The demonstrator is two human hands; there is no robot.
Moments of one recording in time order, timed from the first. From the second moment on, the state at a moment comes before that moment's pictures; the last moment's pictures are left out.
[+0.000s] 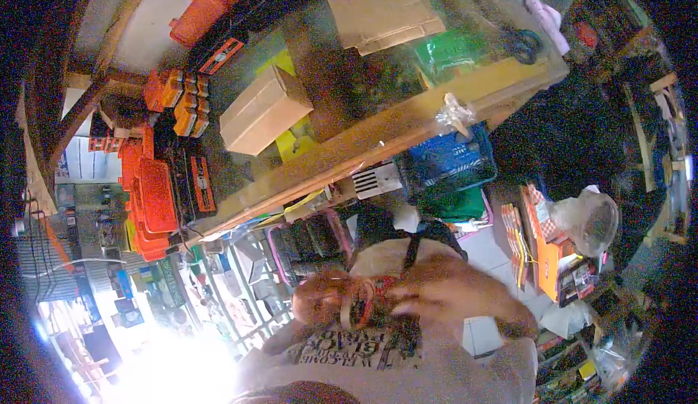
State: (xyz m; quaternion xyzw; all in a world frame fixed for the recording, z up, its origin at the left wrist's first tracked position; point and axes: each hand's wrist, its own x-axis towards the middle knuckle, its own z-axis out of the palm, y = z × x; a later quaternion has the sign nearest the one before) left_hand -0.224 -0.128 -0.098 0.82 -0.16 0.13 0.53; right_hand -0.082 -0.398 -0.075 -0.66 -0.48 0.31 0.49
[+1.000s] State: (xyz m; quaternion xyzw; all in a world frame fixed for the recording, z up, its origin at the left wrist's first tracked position) left_hand -0.252 -0.125 -0.091 0.85 0.05 -0.03 0.53; right_hand 0.193 -0.482 -0.038 -0.94 -0.27 -0.14 0.17
